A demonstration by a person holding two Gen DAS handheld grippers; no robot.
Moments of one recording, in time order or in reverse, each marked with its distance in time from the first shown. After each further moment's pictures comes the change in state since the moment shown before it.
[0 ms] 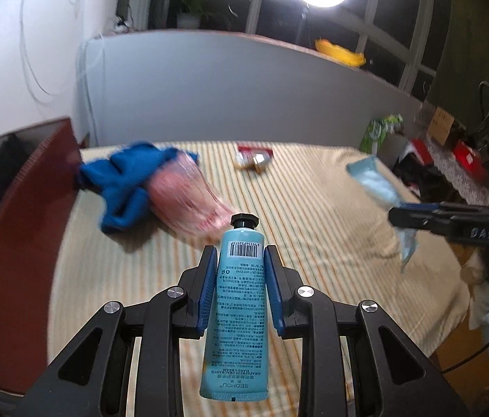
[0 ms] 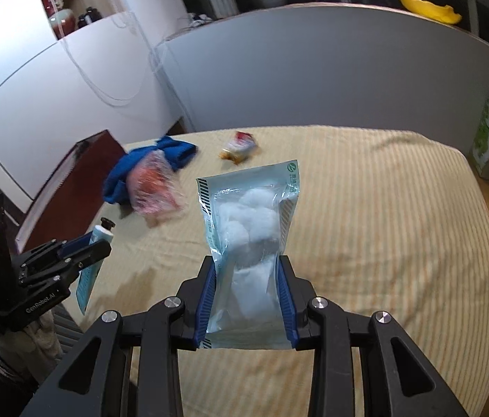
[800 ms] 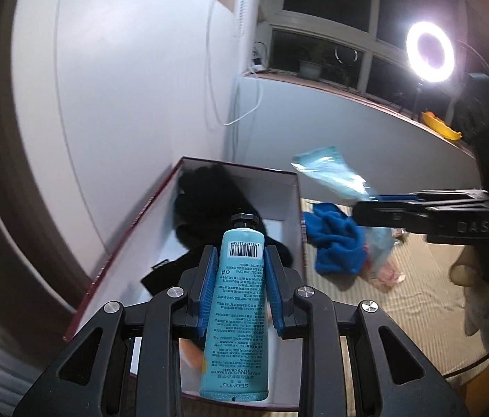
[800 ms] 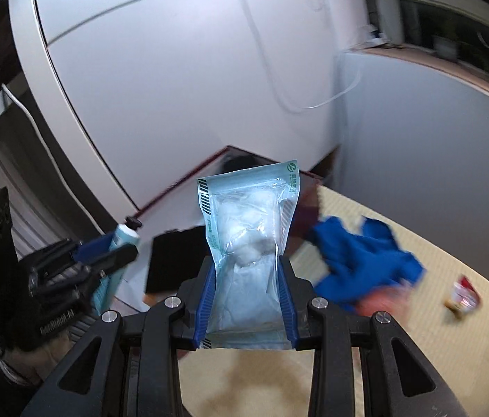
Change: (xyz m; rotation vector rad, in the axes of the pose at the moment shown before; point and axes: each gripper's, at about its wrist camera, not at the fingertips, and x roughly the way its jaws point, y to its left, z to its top) left arm -0.112 0.182 0.005 -0.198 -0.143 0.334; right arm 0.096 0.275 0.112 -0.378 0.048 0.307
